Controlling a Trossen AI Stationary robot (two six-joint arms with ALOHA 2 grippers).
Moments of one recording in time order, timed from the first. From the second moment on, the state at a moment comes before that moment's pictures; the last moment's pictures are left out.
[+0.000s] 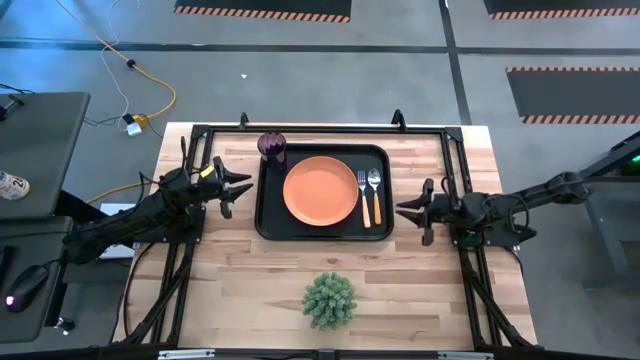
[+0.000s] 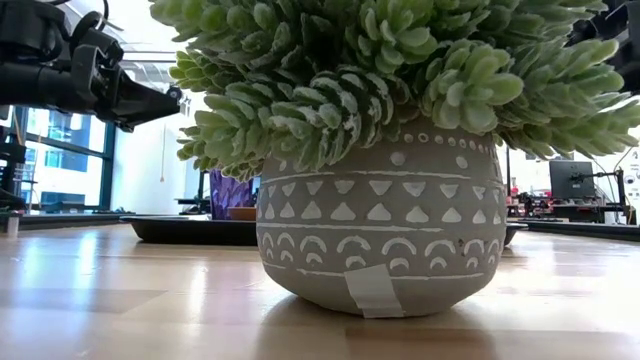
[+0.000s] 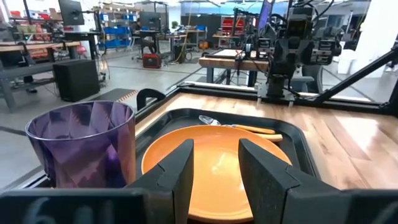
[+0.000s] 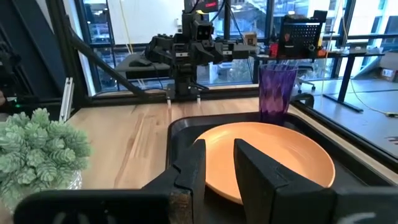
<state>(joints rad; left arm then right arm) 0.47 0.08 0.01 0.05 0.18 -0.01 0.25 0.31 0.05 0.25 0.36 0.02</state>
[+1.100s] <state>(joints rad) 0.47 0.08 0.01 0.04 0.17 0.09 0.21 0.06 0.05 -0.02 0.41 0.03</state>
